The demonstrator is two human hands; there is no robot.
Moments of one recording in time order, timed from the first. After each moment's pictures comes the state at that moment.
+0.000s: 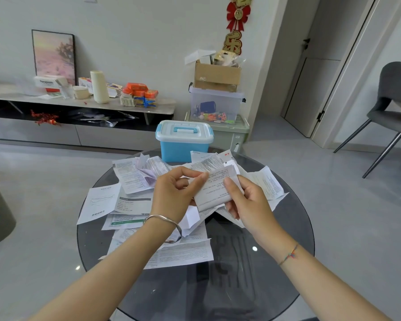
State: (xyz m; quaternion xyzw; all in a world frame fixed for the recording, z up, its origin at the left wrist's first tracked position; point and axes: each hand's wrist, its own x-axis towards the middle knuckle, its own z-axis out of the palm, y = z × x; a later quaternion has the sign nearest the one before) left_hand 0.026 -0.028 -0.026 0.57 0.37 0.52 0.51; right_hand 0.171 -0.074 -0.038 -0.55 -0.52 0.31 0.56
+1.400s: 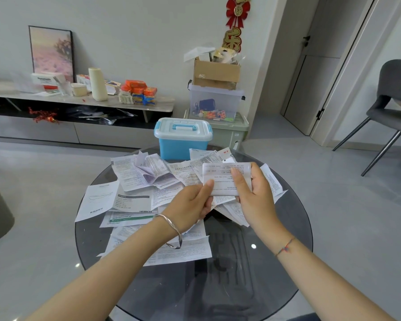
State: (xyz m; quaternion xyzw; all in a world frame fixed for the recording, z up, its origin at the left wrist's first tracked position) left_hand 0.035 -0.031 -0.035 0.72 0.35 0.29 0.52; right_hand 0.174 -0.072 -0.035 -0.53 -0.51 0.25 0.63
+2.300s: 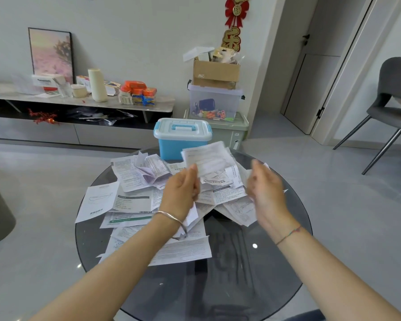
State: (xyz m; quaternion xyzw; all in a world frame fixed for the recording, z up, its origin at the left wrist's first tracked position) left_hand 0.038 -0.020 -0.032 0.59 0.39 0.46 0.54; right_hand 0.193 -0.060 -0.025 -0.57 -0.31 0.31 0.69
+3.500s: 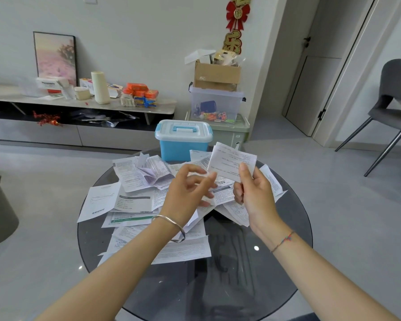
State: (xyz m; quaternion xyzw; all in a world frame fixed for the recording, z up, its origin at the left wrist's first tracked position) left_hand 0.040 -0.029 -0.036 0.61 0.33 0.47 0.54; right_hand 0.172 -0.071 -0.028 -0.53 -0.40 0.35 0.66
